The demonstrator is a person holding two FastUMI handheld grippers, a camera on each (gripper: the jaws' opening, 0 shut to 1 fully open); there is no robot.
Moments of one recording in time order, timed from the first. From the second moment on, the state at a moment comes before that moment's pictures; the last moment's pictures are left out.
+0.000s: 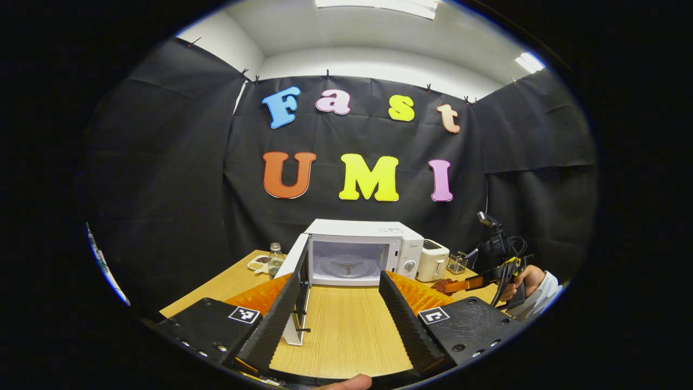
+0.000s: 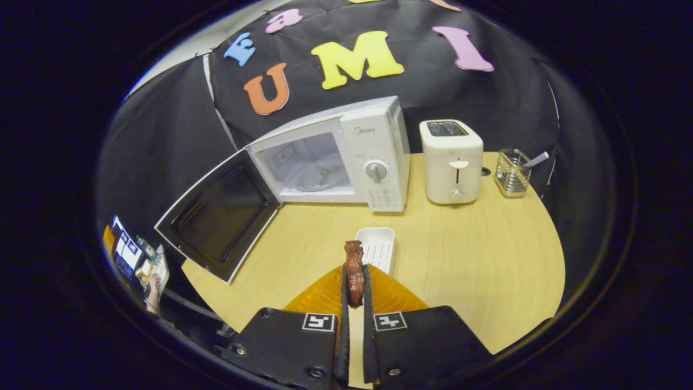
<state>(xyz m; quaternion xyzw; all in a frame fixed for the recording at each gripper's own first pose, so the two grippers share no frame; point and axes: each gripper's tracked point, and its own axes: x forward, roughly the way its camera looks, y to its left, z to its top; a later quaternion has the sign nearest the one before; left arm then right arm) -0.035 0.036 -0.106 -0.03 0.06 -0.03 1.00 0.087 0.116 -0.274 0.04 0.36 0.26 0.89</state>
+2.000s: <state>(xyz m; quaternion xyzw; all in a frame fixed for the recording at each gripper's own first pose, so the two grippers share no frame) 0.002 0.134 -0.162 -0.01 0.09 0.02 1.00 0.352 0.404 -0.303 0.33 0.18 0.07 0.93</state>
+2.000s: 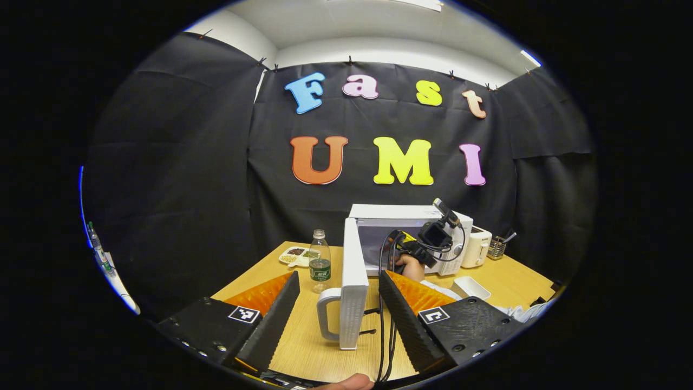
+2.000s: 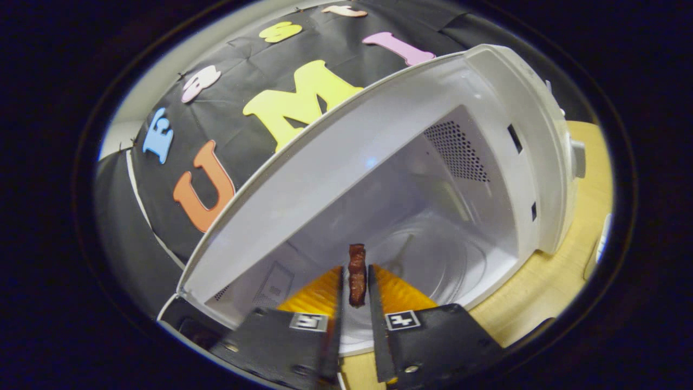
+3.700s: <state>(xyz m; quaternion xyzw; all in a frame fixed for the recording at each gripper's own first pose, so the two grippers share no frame) -0.027 0.171 -0.198 -0.02 0.11 0.04 0.99 -0.011 0.105 -0.097 0.07 0.03 0.11 0.99</state>
